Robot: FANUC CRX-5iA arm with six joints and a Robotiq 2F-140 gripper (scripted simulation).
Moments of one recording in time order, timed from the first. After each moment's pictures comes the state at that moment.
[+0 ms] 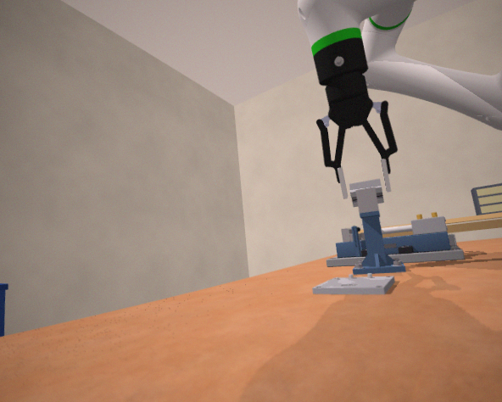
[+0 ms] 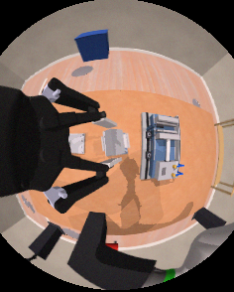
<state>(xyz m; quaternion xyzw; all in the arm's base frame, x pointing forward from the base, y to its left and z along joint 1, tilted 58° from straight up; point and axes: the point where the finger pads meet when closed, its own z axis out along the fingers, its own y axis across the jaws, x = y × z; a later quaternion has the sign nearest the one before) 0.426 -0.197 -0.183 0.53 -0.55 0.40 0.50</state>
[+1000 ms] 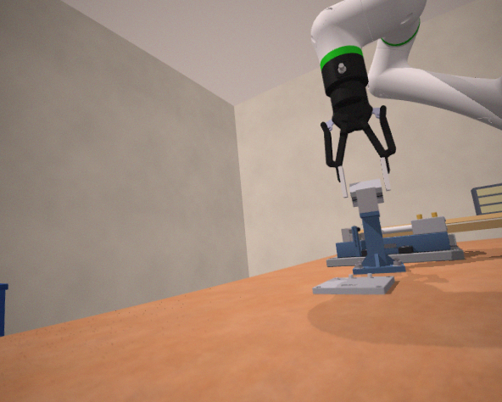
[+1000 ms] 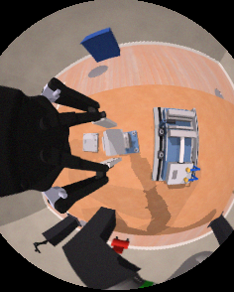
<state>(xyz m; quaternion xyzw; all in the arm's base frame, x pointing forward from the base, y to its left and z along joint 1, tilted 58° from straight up) 0.427 -0.199 -0.175 0.59 -0.62 0.31 0.41</state>
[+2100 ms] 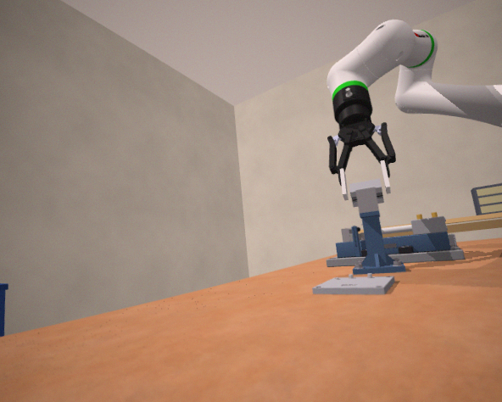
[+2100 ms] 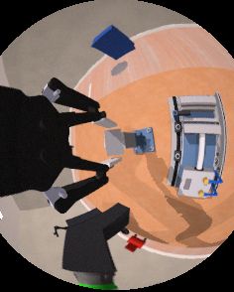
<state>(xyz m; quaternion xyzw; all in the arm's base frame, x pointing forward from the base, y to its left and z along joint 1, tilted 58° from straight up) 0.427 -0.207 -0.167 0.64 -0.70 0.18 0.26</state>
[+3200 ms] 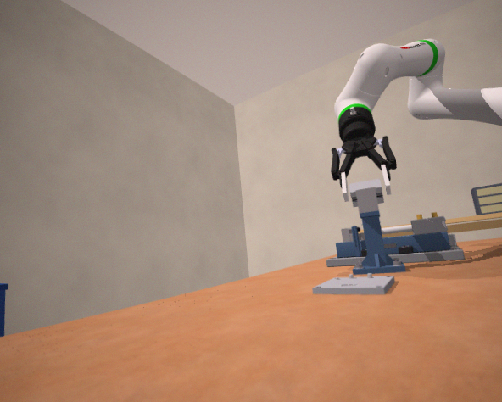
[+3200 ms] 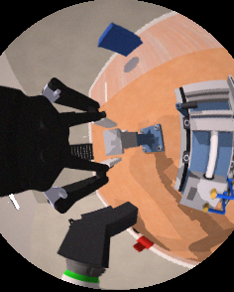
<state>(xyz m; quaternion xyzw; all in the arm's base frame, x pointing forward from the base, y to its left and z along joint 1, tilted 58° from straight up) 0.427 -0.213 -0.164 0.66 -0.72 0.09 0.17</state>
